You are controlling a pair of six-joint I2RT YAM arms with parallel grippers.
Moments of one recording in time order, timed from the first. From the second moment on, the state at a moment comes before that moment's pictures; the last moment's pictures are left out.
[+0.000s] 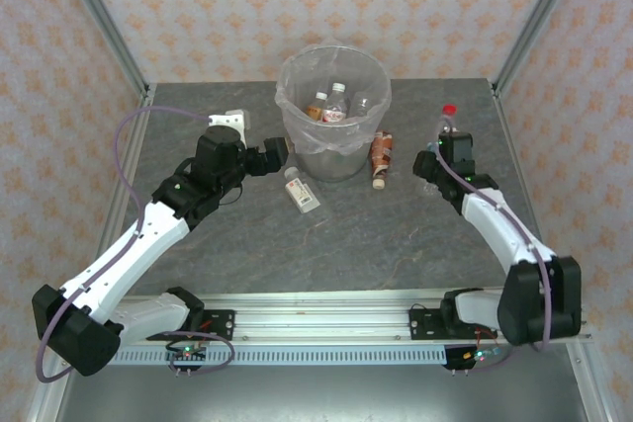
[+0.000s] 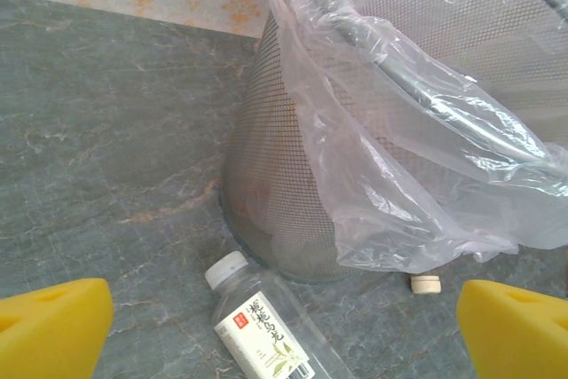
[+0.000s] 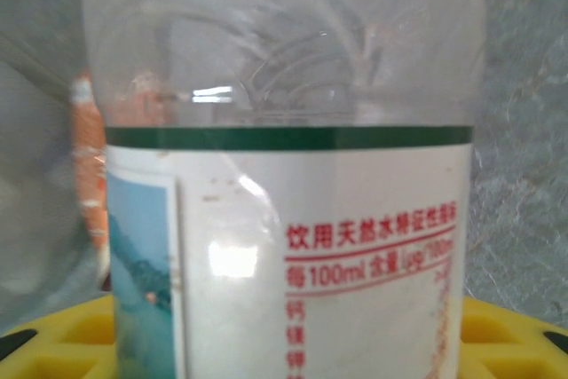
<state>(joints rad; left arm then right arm) -0.48 1.11 1.03 -0.42 -0.16 -0.50 0.12 1.22 0.83 -0.35 0.10 0.38</state>
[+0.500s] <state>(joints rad) -0.48 1.11 1.03 -0.37 -0.05 -0.48 0.17 1.03 0.95 -0.30 -0.08 0.43</state>
